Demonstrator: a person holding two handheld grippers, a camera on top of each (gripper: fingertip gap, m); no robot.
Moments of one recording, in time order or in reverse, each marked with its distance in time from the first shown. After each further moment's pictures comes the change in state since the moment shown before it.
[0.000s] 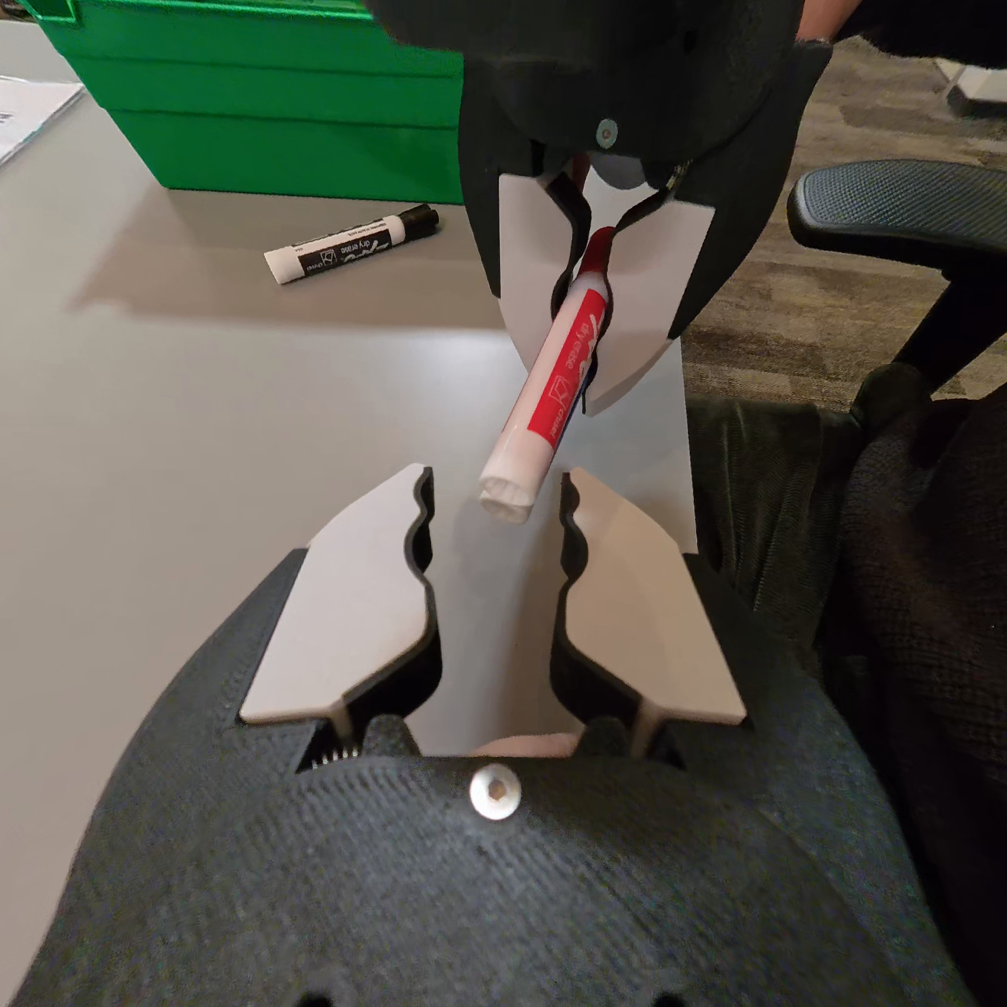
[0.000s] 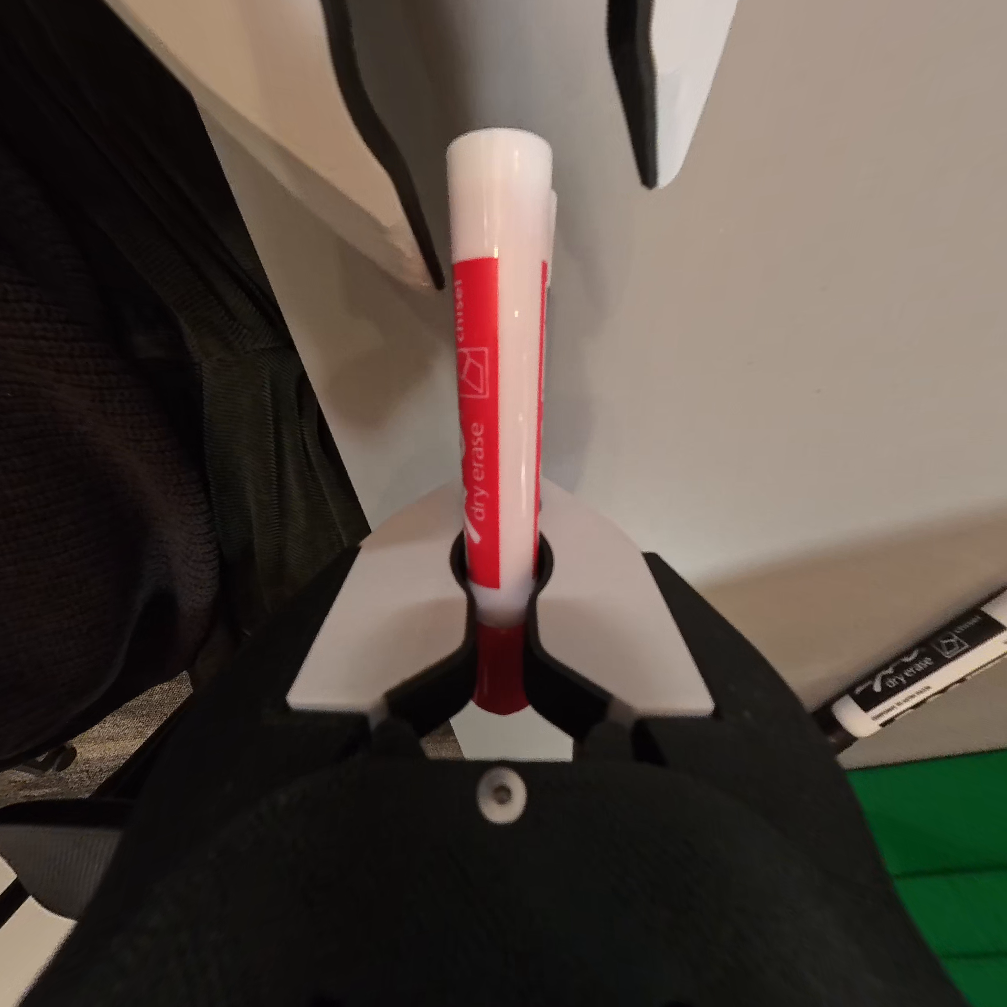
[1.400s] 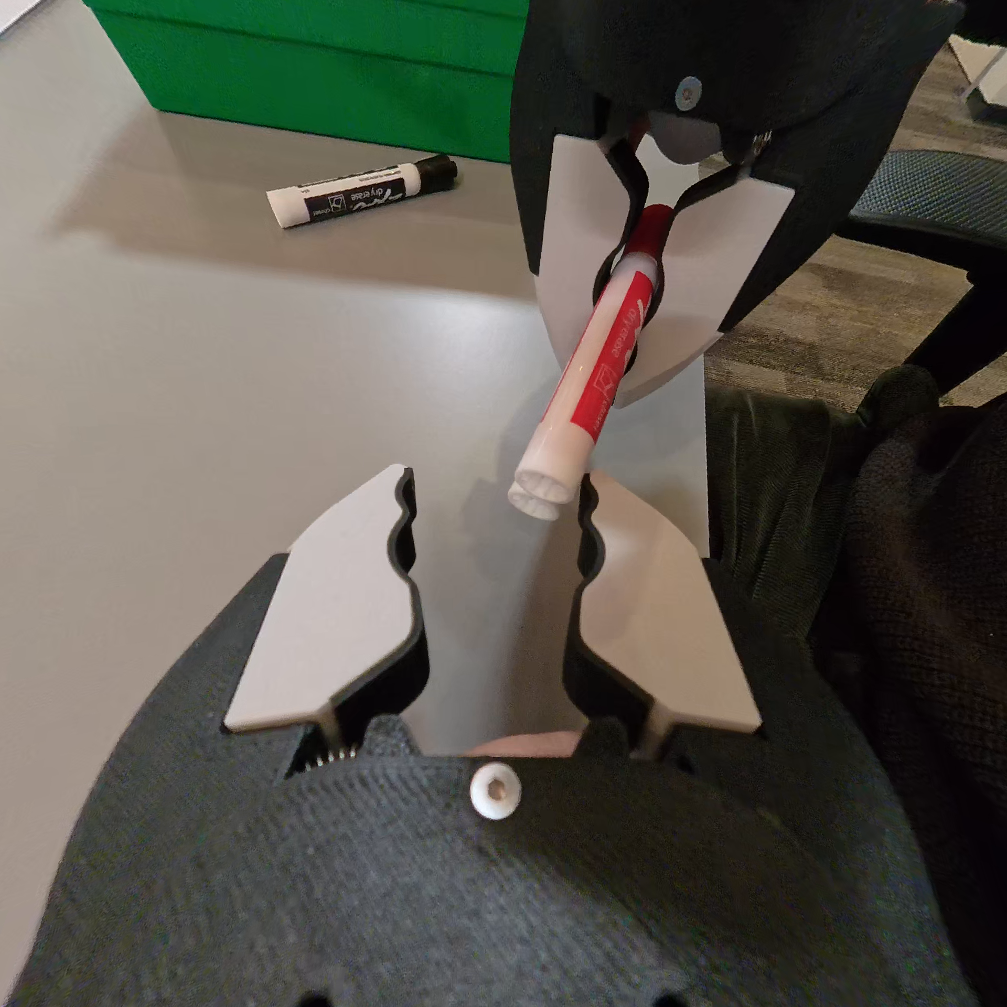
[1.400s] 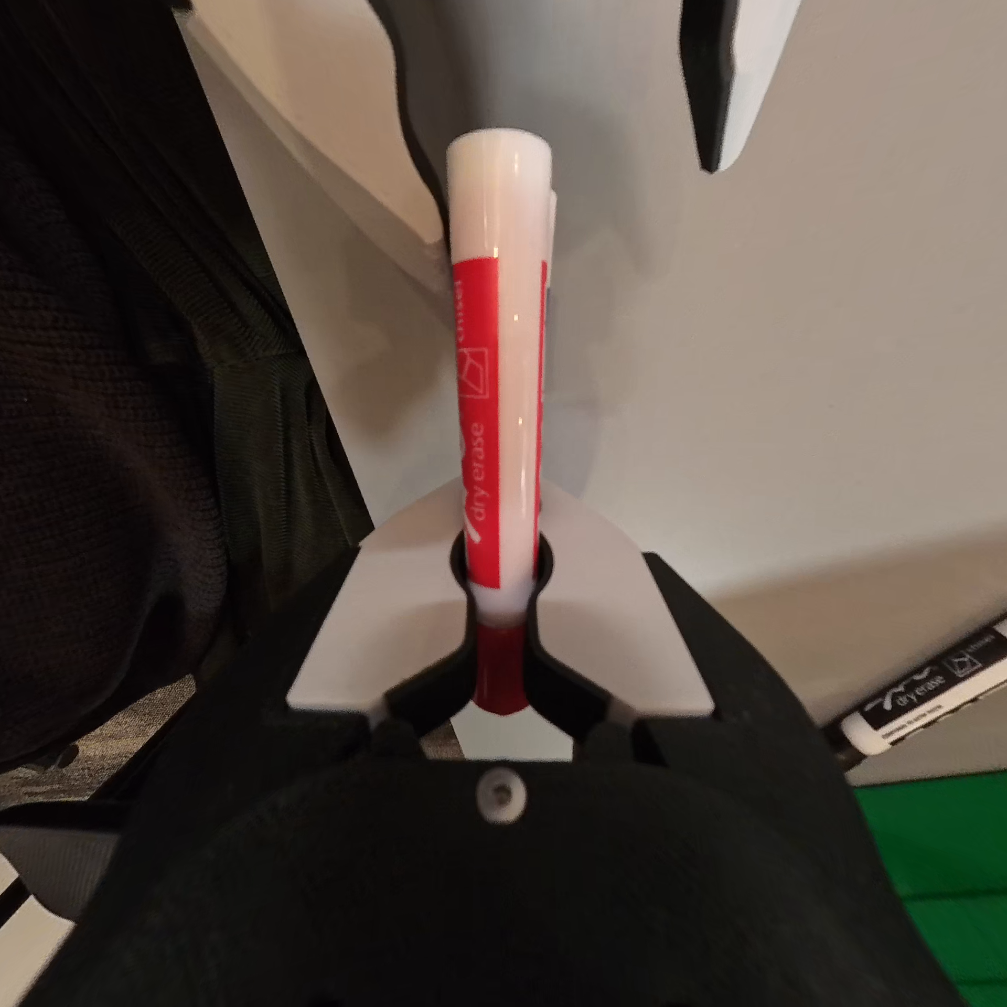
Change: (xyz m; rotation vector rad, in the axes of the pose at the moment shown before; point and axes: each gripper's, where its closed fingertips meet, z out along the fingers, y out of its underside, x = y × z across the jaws) left arm -0.007 0.012 0.003 -0.049 -0.005 -0.073; right arm -0.004 -0.004 0.003 0.006 -0.013 -0.007
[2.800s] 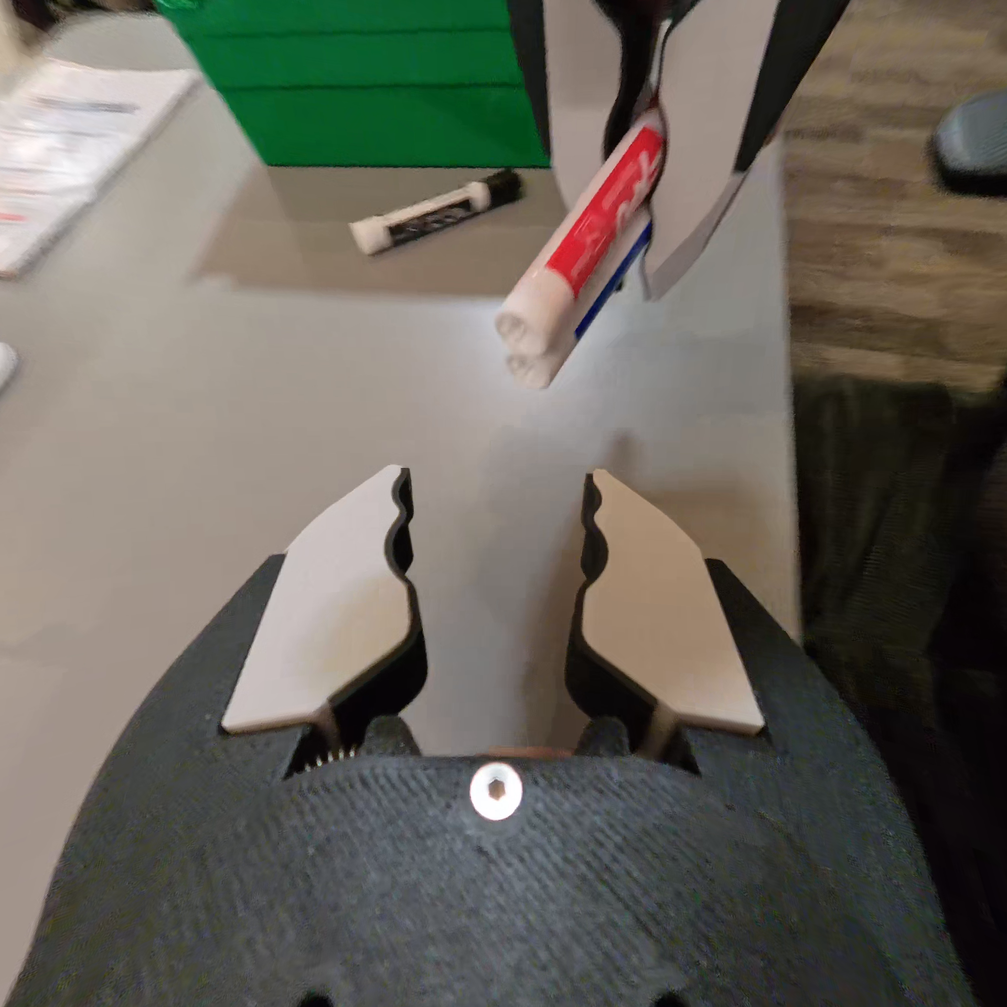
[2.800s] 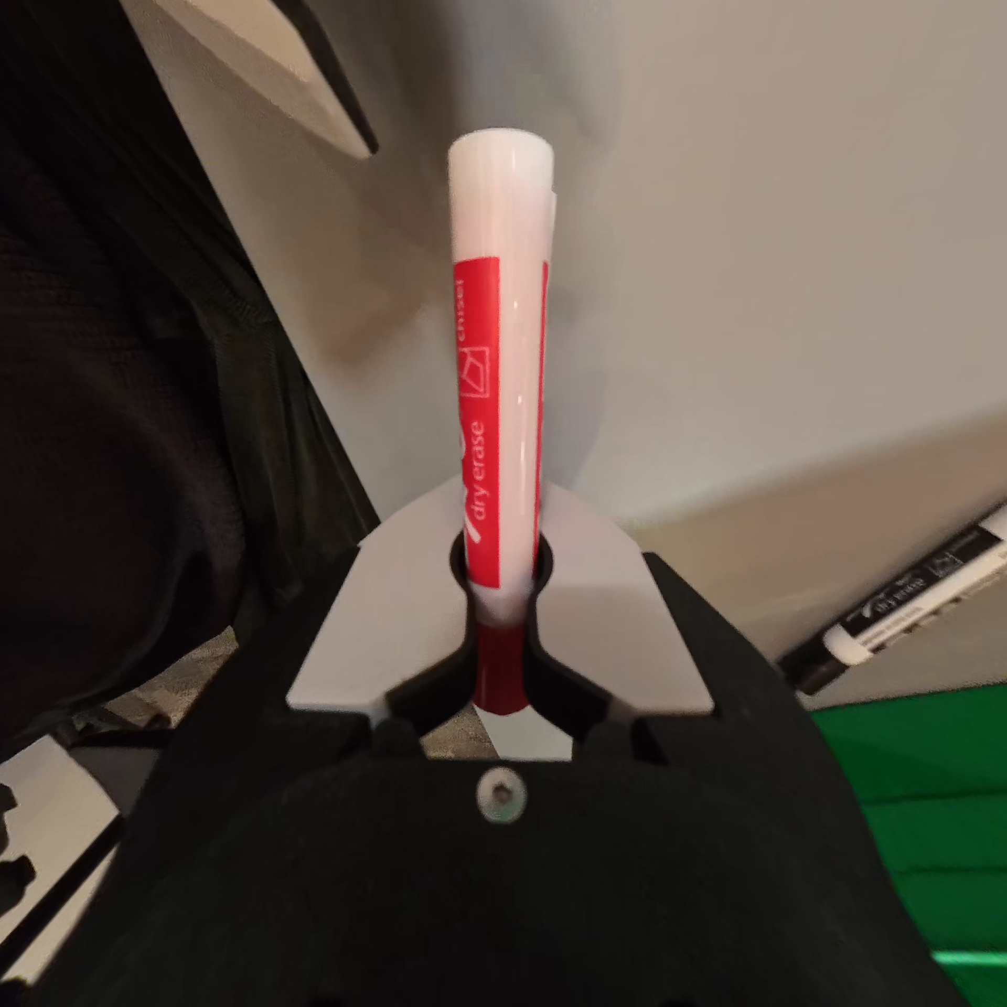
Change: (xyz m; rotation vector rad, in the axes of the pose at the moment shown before) left arm -0.022 -0.003 -0.008 0.014 -0.152 0.108; right arm 0.023 0.022 -0.027 -0.039 -0.051 0.110
